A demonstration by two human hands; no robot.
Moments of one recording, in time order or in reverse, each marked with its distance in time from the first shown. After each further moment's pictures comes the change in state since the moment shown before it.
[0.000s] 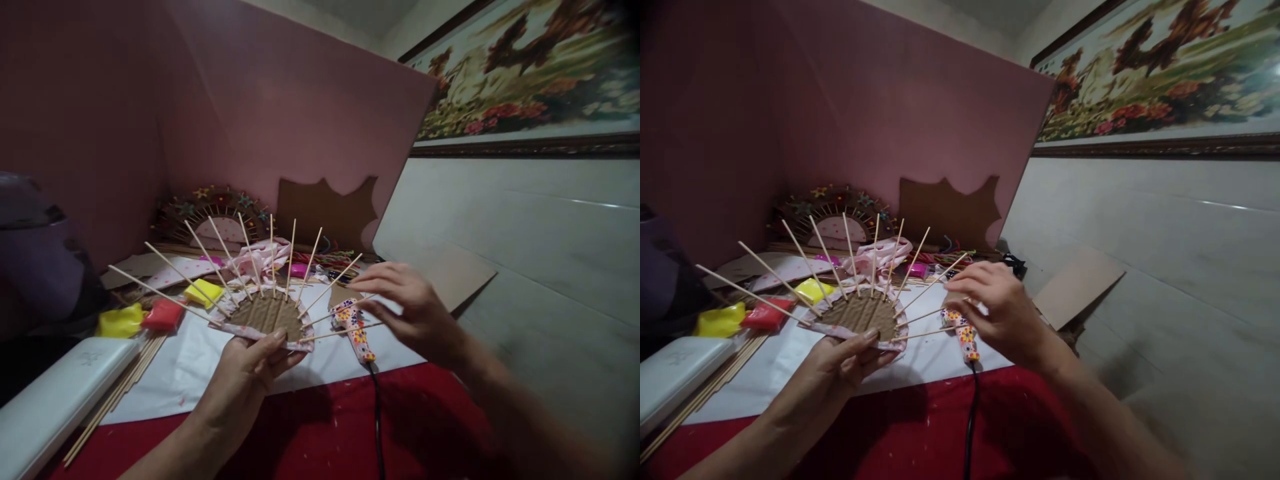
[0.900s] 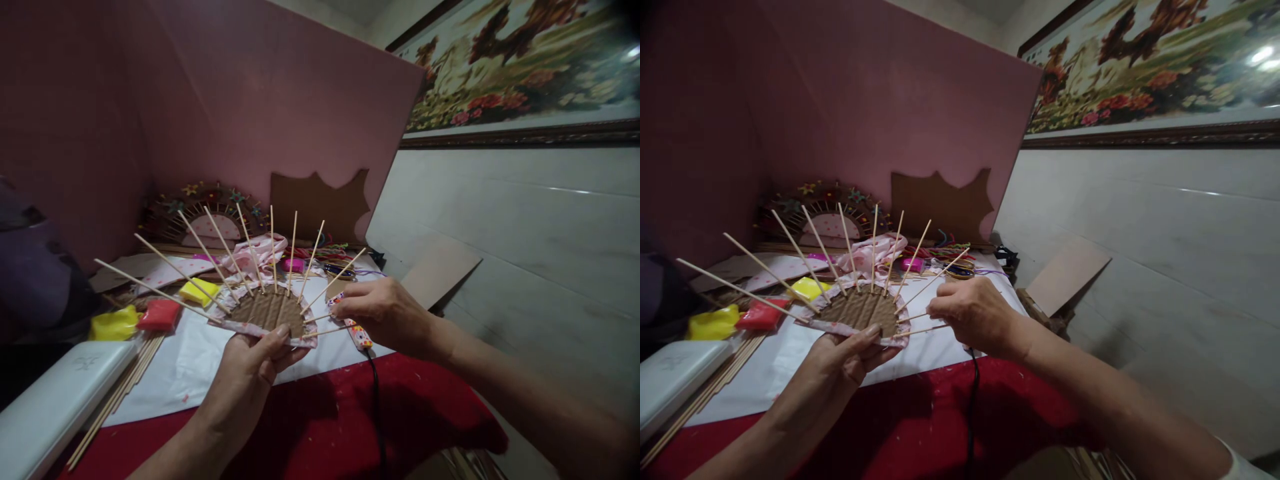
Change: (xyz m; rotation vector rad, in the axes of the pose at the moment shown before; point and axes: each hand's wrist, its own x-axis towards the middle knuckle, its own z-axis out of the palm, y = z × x) left_hand -0.004 0.000 0.001 0.019 -0.023 0.018; right_hand 0.006 -0.015 0.021 -0.179 -0.322 -0.116
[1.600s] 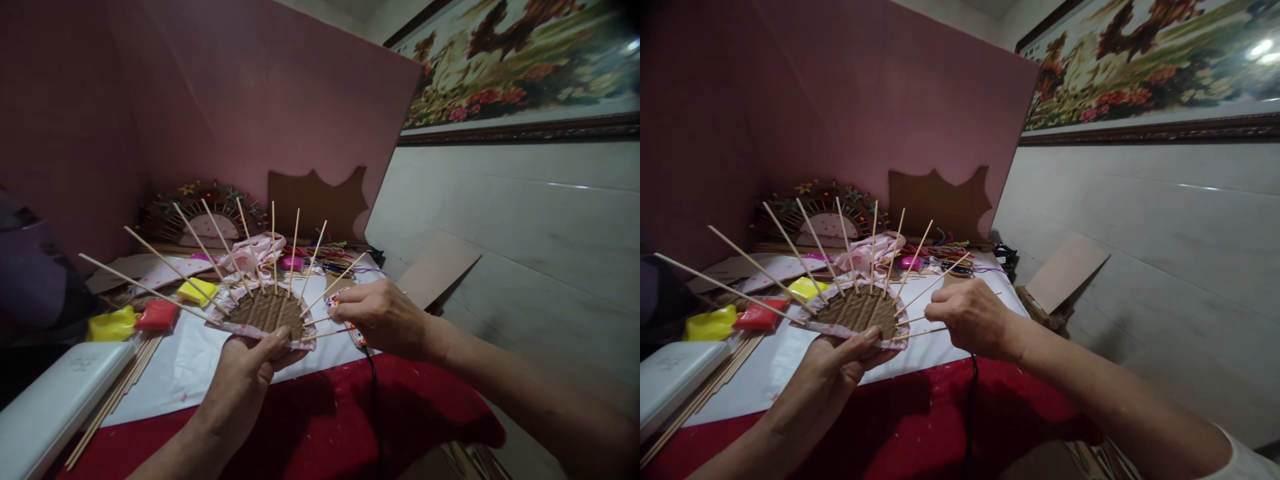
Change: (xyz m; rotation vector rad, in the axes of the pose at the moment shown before) left_hand -0.002 -0.002 0.000 0.051 -0.042 0.045; right_hand 0.000 -0.004 0.000 -0.126 -0.065 -0.088
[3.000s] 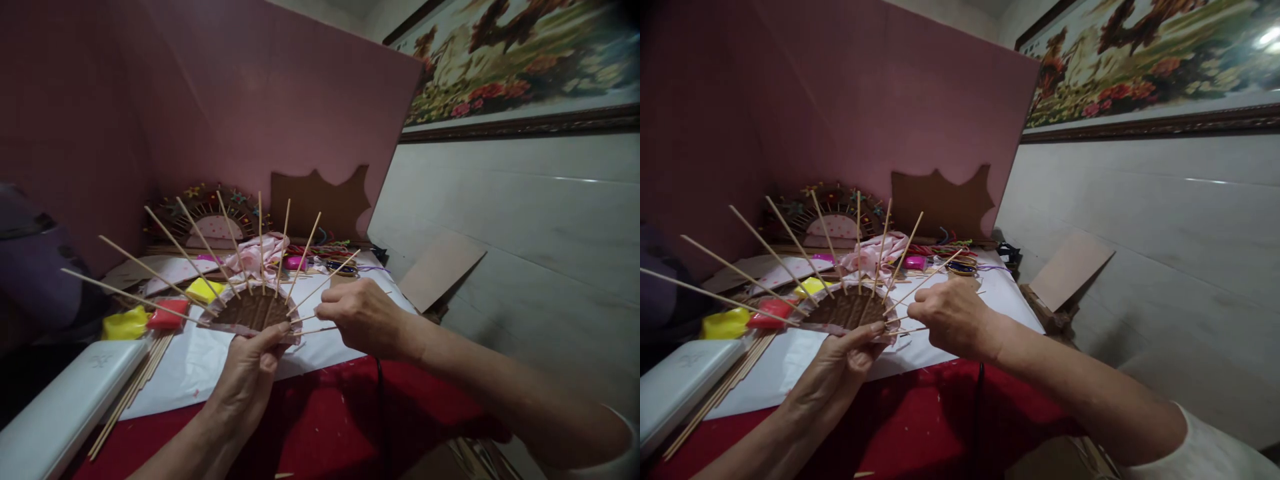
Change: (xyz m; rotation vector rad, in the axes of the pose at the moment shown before) left_hand 0.008 -0.002 -0.004 -0.111 0.141 0.001; right_hand 0.025 -0.019 0.009 -0.095 -0.007 0.046
